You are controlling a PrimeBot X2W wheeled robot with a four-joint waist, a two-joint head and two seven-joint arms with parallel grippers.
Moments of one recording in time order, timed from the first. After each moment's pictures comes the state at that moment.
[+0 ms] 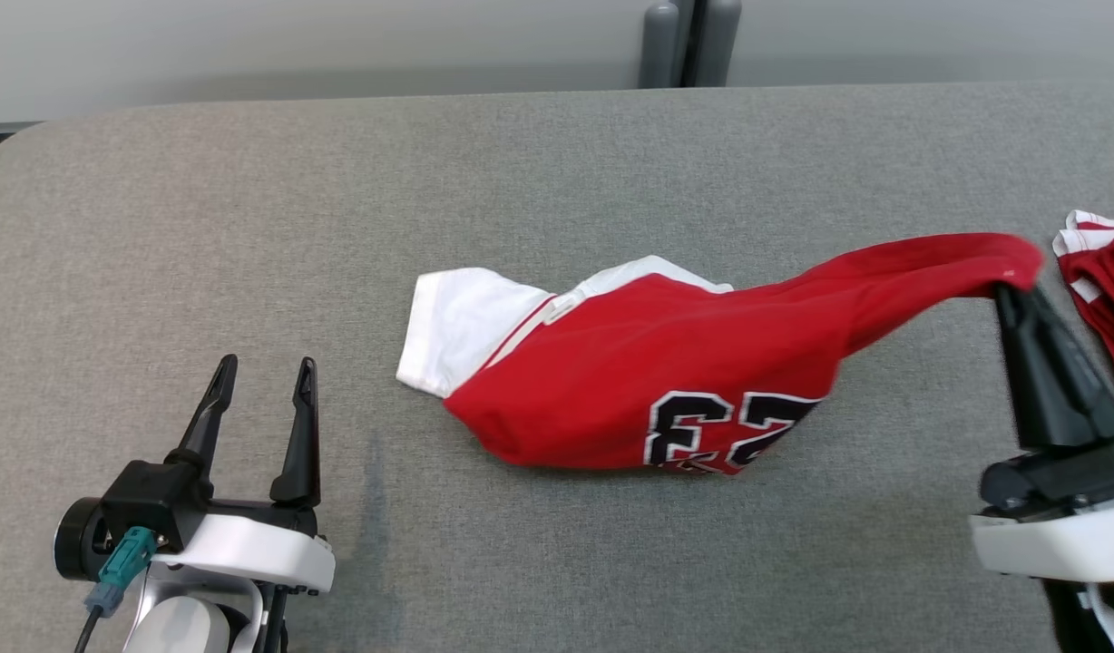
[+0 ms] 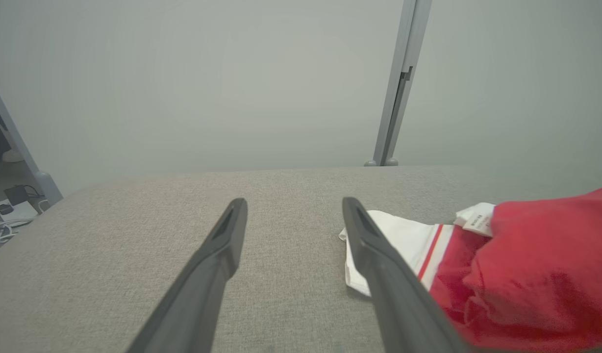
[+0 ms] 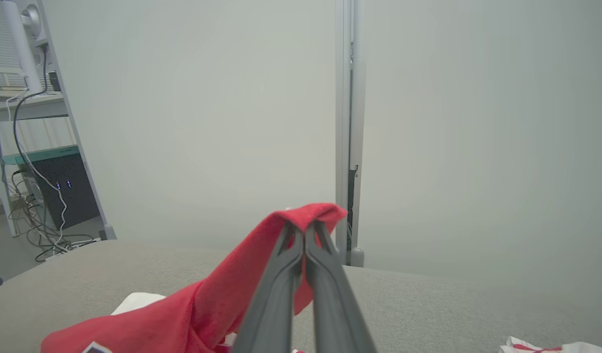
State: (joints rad) left arm -0.13 0.23 -0.21 0.13 -0.35 0.10 -0.24; right arm -0.08 -0.17 0.03 -0.33 0.28 0.13 -0.02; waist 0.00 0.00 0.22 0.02
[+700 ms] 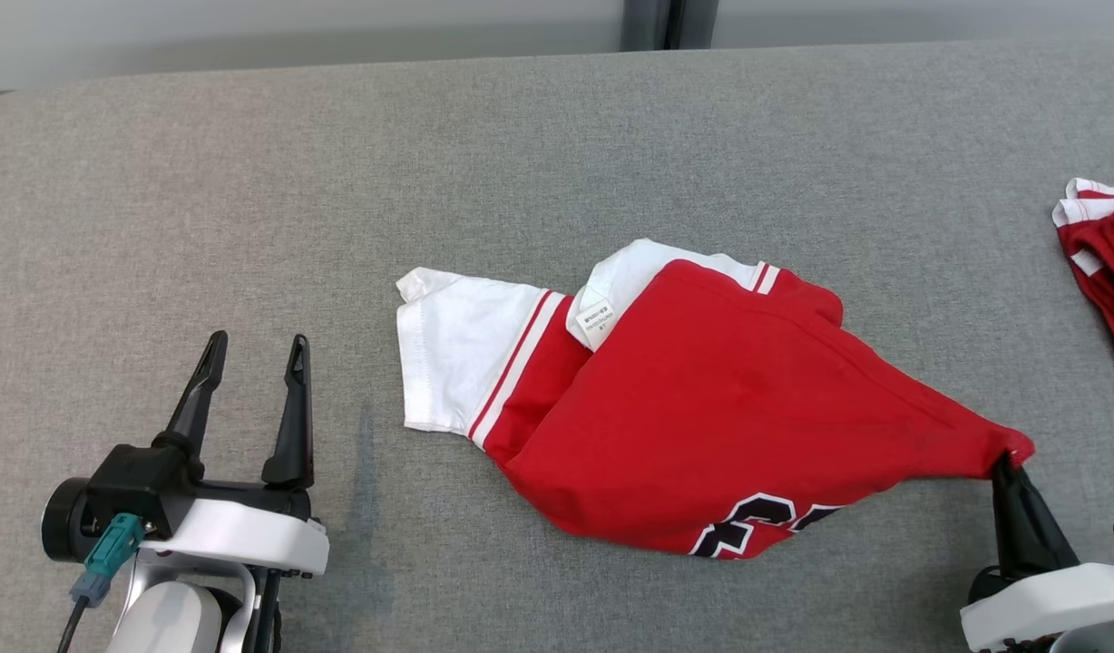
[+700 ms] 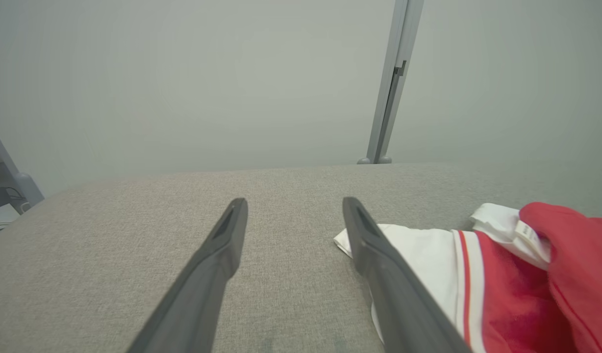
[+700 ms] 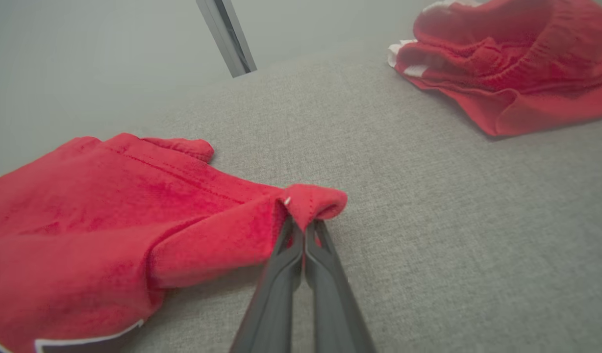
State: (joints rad) left arm -0.15 0.25 -0.21 0.09 -0.36 0.11 -0.23; right arm 0.01 -0.08 -0.10 0.17 0.40 0.13 -0.10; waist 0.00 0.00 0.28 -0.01
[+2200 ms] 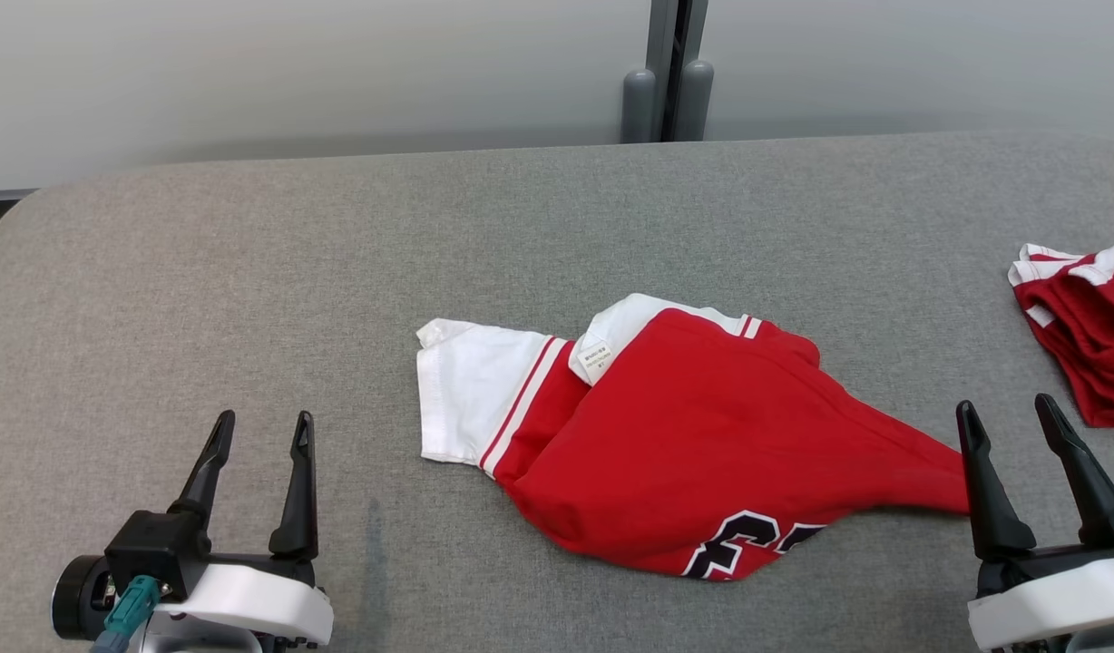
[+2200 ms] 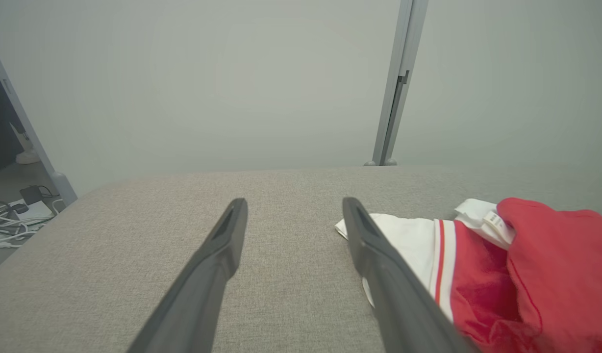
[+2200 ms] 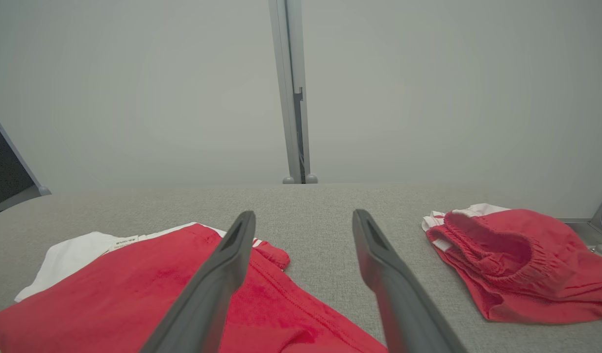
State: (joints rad) left arm -0.02 0.27 -0.23 0.07 -0.38 0.17 -0.22; right arm 0.08 -0.10 -0.07 -0.15 0.23 0.13 -0.02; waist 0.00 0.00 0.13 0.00
